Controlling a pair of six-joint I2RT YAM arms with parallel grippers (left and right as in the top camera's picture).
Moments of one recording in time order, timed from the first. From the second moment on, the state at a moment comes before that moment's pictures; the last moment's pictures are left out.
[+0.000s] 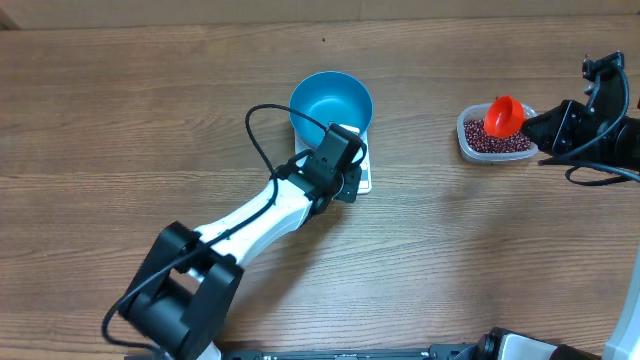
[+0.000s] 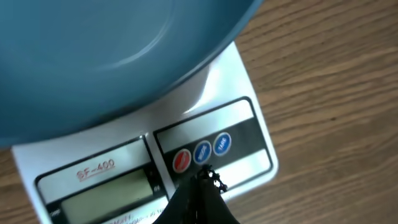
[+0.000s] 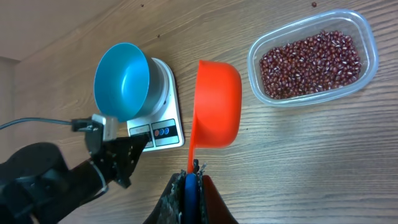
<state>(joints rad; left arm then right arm) -0.65 1.80 1.10 -0.29 -0.07 -0.34 -0.31 1.43 1.70 -1.38 -0.52 0.05</state>
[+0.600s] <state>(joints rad) -0.65 1.87 1.10 -0.23 -0.12 -0.34 -0.31 1.43 1.70 -1.39 -0.52 0.05</state>
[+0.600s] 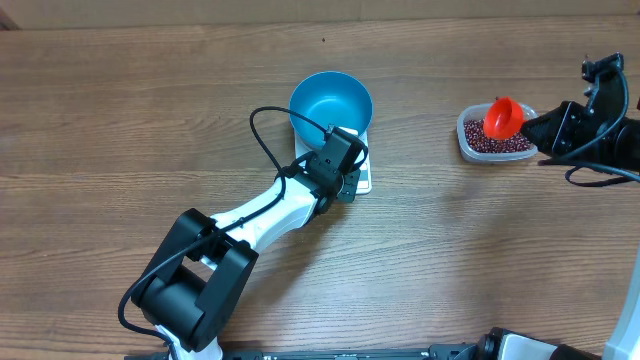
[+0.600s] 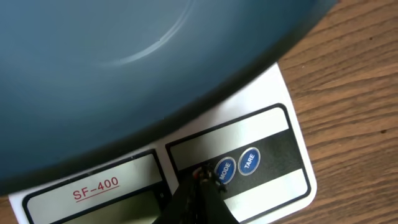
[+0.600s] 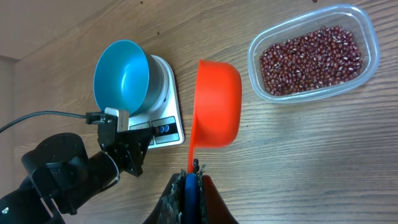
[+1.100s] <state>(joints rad) -0.65 1.90 1.10 -0.20 -0.12 -0.34 -0.31 1.43 1.70 -1.40 -0.52 0.05</state>
